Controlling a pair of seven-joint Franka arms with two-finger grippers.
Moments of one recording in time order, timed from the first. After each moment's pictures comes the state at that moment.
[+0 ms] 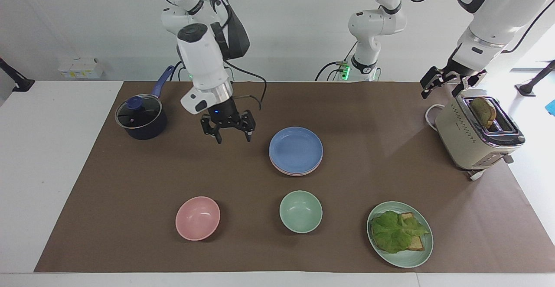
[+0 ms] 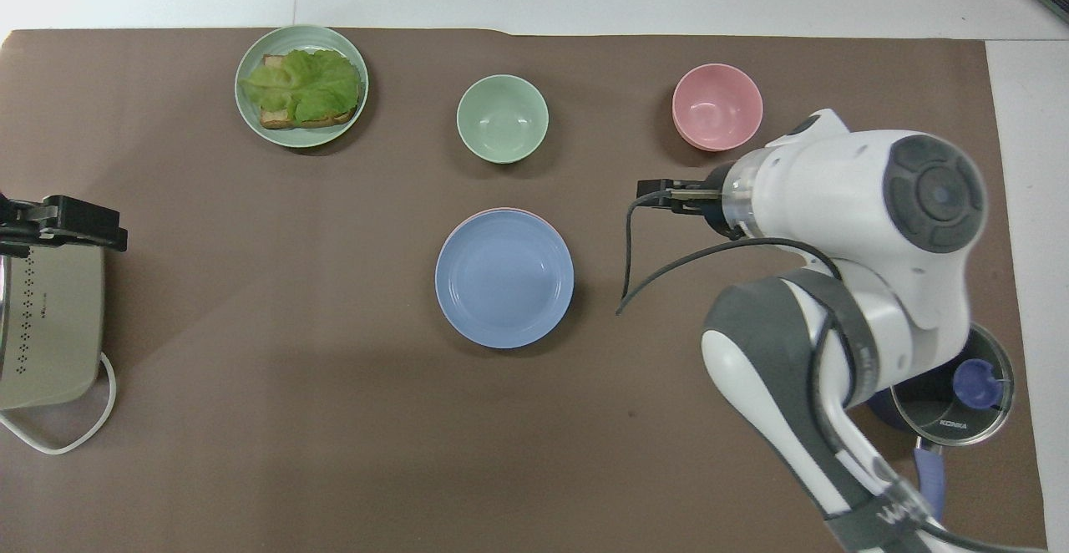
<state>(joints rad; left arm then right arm) 0.07 -0.04 -0.09 -1.64 -0.02 1.58 -0.03 -0.05 0.05 0.33 -1.88 0.06 2.19 0.38</state>
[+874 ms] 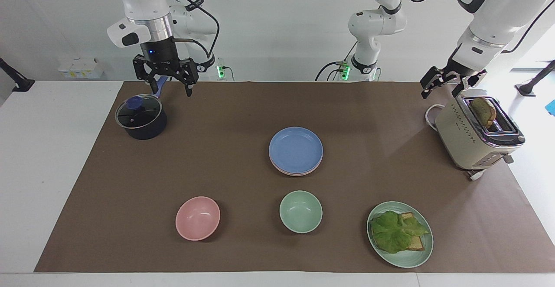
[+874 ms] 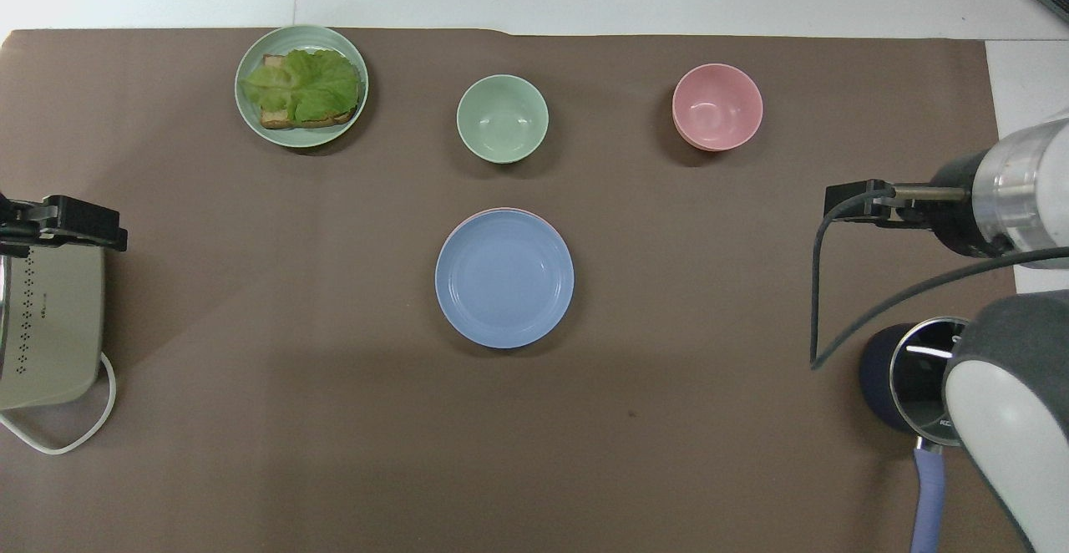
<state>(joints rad) 0.07 -0.04 -0.09 -1.64 -0.02 1.58 -0.03 -0.19 -0.08 0.33 -1.65 -0.03 1.72 0.26</state>
